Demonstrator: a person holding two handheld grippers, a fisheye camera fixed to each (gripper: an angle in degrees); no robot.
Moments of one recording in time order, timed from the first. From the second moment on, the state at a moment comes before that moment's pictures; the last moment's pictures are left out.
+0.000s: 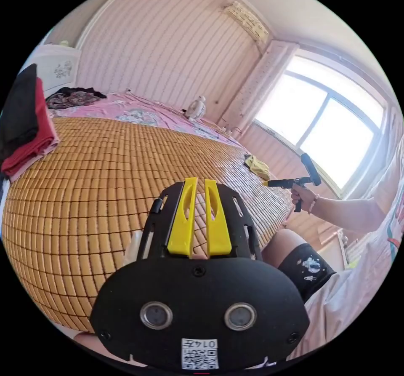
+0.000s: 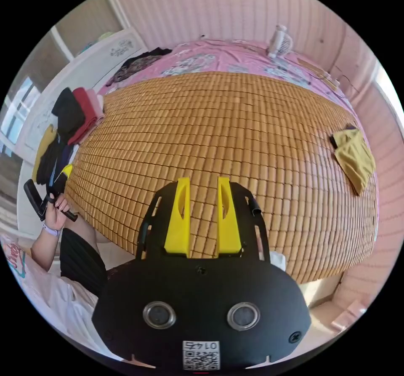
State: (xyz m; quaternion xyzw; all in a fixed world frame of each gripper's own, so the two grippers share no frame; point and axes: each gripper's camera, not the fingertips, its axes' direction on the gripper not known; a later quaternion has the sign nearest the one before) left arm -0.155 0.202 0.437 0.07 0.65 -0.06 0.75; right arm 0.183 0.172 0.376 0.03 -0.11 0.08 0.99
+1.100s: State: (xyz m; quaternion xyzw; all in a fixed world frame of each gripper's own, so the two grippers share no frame) left arm 0.585 -0.053 0.233 0.05 0.58 0.33 0.74; right arm 0.580 0.257 0.551 0.09 -0.07 0.26 0.96
